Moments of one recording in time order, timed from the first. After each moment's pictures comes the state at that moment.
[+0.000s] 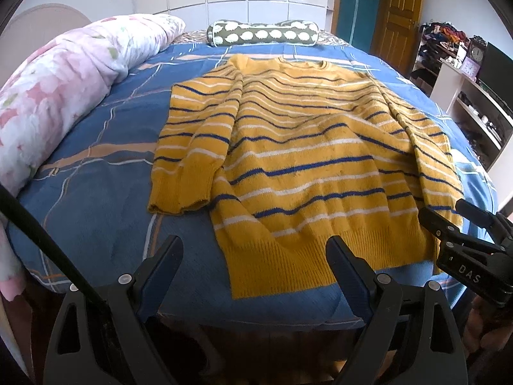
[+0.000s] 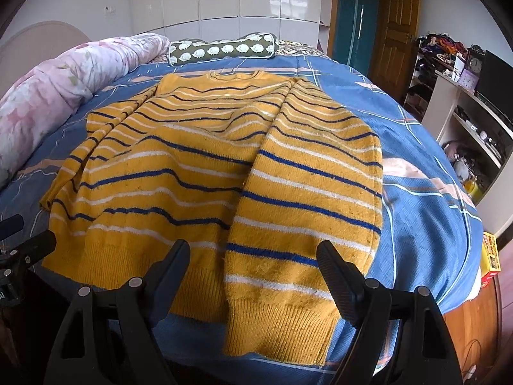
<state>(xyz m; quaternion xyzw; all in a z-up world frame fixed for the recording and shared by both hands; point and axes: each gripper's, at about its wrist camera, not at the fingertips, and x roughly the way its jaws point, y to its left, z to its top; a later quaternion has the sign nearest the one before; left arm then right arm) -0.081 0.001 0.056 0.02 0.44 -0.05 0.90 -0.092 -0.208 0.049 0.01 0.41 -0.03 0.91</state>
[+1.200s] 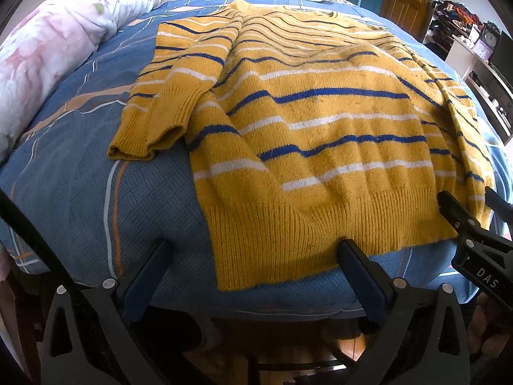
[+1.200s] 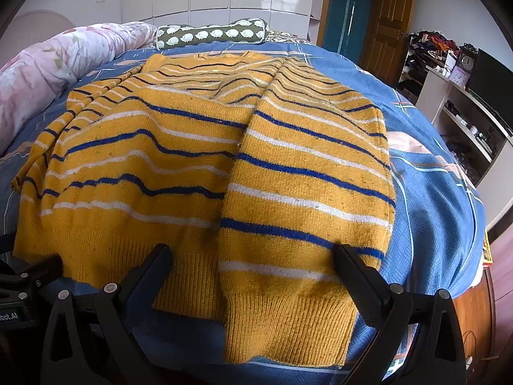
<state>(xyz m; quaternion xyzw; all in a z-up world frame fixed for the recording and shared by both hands) -0.066 0.000 -0.006 0.02 0.52 -0.04 0.85 -0.089 -0.201 0.012 -0.01 0.42 -0.06 0.90</state>
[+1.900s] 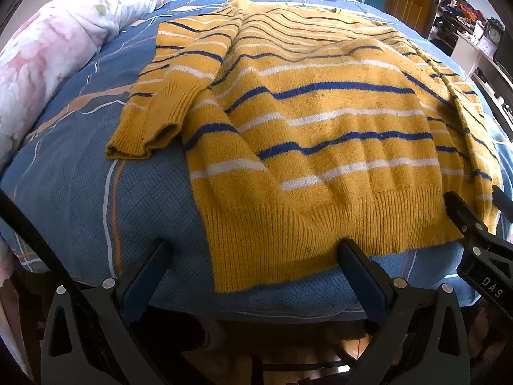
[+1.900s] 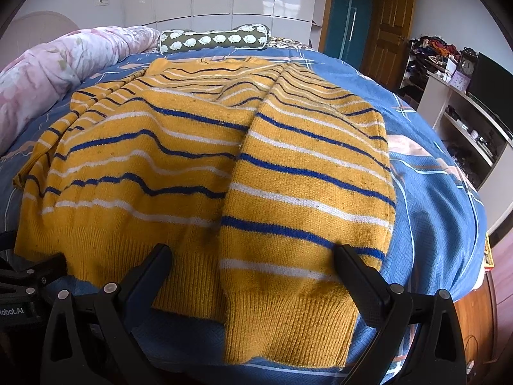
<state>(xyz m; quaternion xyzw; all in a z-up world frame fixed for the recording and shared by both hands) -0.065 -0.005 -0.009 0.03 0.52 -0.02 0.85 -0.094 -0.200 0.010 -0.01 0.41 -0.05 0.91</state>
